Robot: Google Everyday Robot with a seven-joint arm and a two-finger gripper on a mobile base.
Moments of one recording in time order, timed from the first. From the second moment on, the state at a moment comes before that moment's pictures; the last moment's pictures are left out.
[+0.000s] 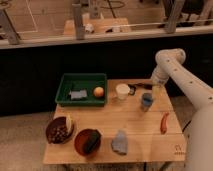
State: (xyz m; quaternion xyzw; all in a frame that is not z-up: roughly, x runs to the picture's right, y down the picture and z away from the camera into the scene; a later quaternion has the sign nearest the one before) arm 0.305 0.004 0.858 -0.28 0.00 0.08 0.96
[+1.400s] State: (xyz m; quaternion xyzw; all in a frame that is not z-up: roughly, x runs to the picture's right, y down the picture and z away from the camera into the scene) arm 0.283 0.028 0.885 -0.31 0.00 0.06 0.95
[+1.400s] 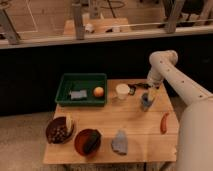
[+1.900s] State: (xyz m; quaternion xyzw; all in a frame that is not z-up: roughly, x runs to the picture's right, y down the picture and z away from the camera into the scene) arm 0.278 0.069 0.911 -0.34 0.00 0.05 0.94
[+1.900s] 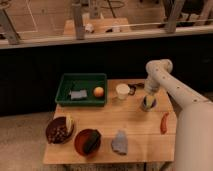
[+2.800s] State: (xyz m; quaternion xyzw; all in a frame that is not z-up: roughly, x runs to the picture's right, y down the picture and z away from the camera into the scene) arm 0.270 0.090 0.910 -0.35 0.00 0.04 0.93
